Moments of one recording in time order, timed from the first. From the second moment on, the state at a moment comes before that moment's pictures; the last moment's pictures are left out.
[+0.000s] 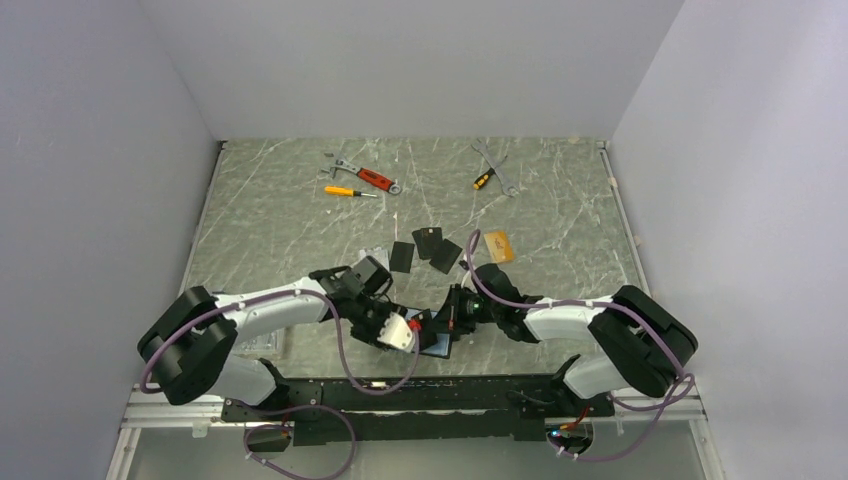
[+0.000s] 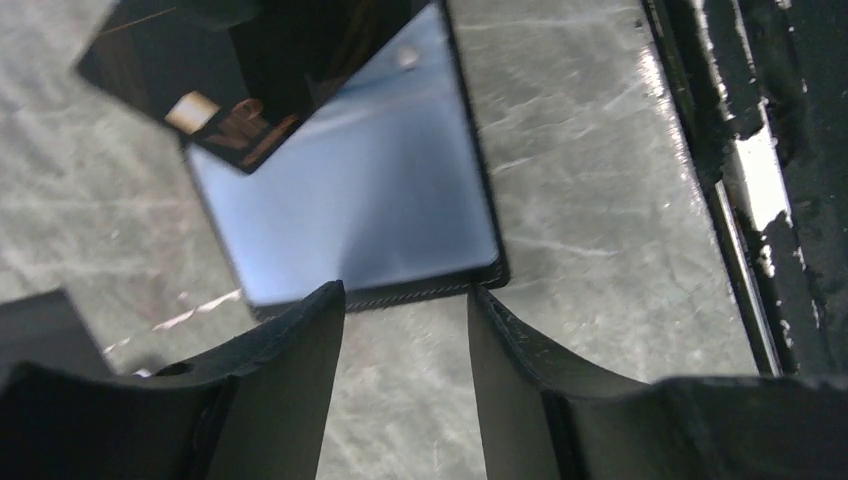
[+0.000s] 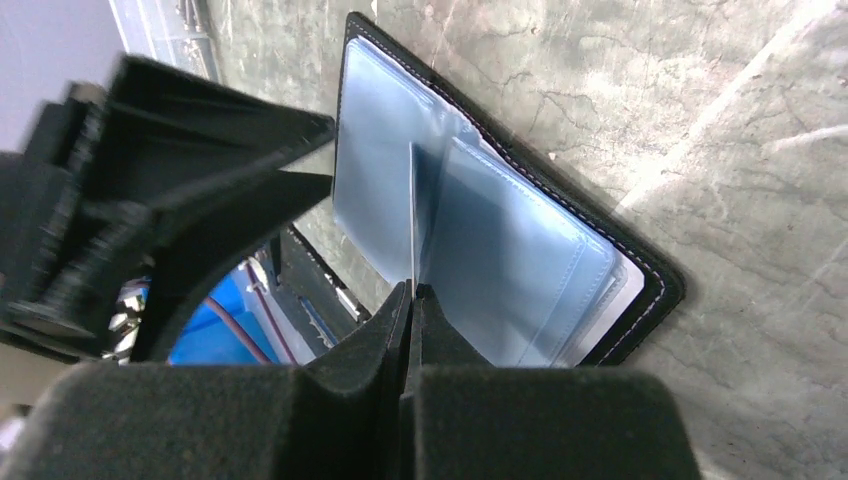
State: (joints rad) left arm -0.79 1.38 0.72 -0.52 0.45 1.15; right arm 0.76 1.41 0.36 0.37 -0.42 0.99
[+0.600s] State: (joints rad) left arm -1.02 1.49 0.76 -0.39 0.23 0.91; right arm 0.66 1.24 0.35 0.28 -0.34 0.95
